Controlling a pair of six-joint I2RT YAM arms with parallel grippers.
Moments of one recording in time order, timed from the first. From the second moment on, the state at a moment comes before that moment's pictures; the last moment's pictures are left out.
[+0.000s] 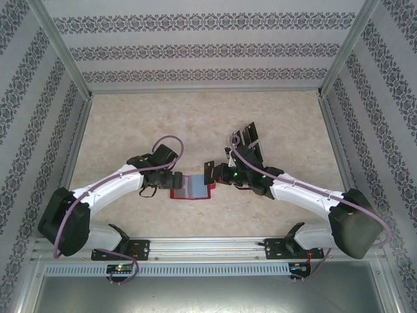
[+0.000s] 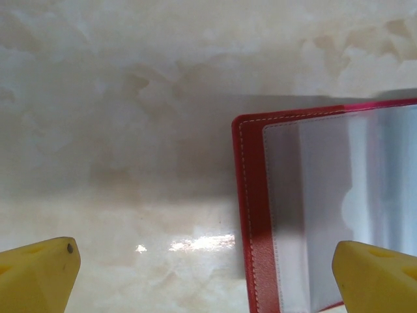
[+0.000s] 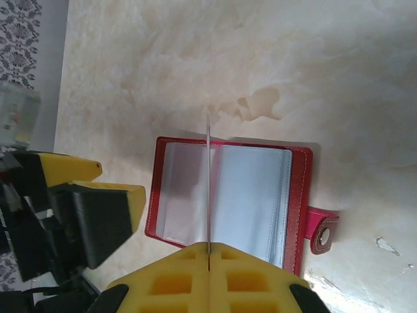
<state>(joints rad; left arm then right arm) -0.58 1.39 0.84 -0.74 -0.14 -0.55 0.72 1.30 0.69 -0.07 -0.26 0.89</state>
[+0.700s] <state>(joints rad) -0.60 1.53 0.85 -0.75 -0.27 -0.55 0.79 1.40 0.66 0.05 -0.28 0.92</state>
